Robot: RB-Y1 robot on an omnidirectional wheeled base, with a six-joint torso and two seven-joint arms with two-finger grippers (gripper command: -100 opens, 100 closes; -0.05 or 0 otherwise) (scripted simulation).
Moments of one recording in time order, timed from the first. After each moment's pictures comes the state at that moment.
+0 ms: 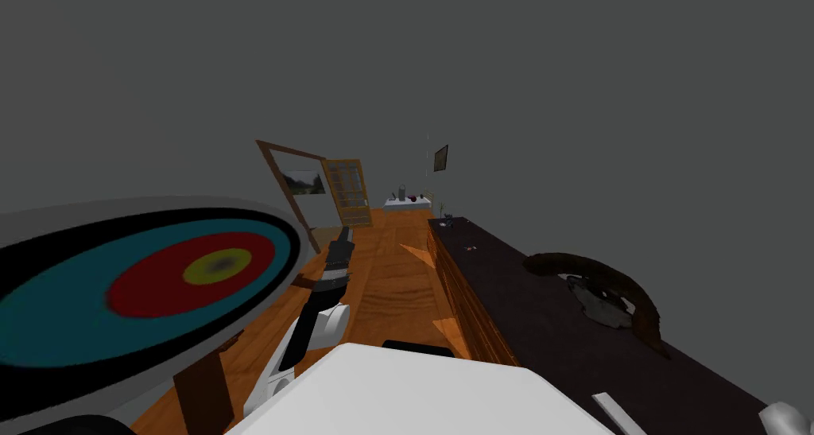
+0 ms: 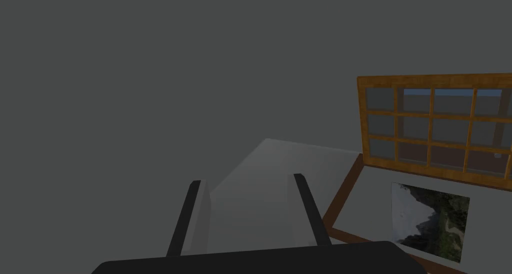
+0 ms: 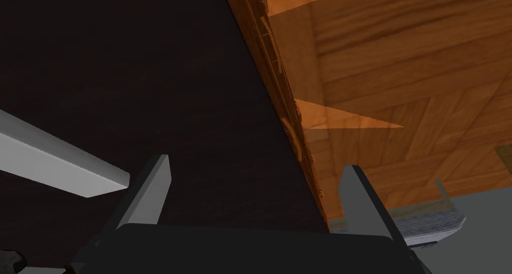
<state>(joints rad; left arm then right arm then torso) 0.46 0.04 0.06 -2.27 0.05 -0.41 -0.16 0.71 -1.05 0.42 -1.27 0.29 -0.30 0.11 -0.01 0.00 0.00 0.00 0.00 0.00</state>
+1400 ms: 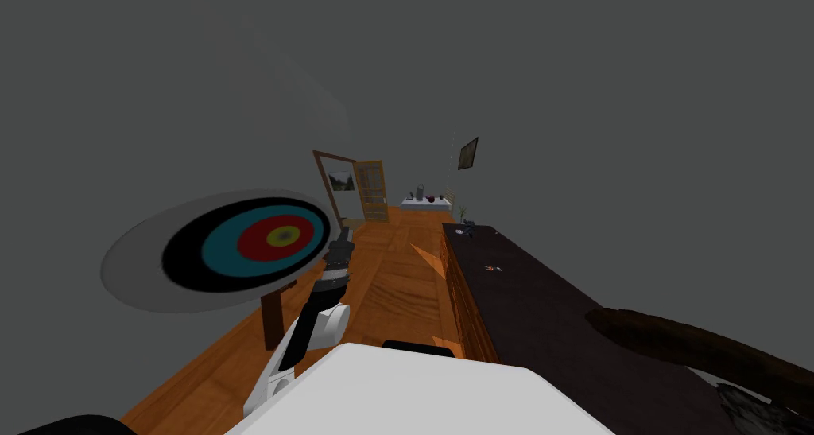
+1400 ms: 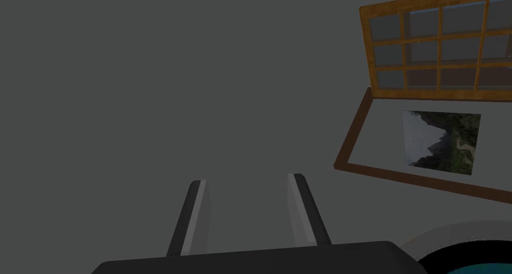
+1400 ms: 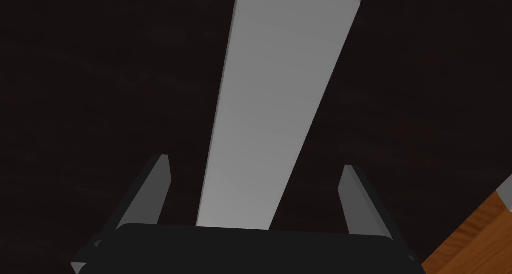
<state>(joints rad) 0.46 0.04 0.06 -2.27 0.05 -0.41 -0.16 0.61 -1.06 0.78 -0.91 0.52 -0.34 0.12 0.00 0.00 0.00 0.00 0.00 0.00</state>
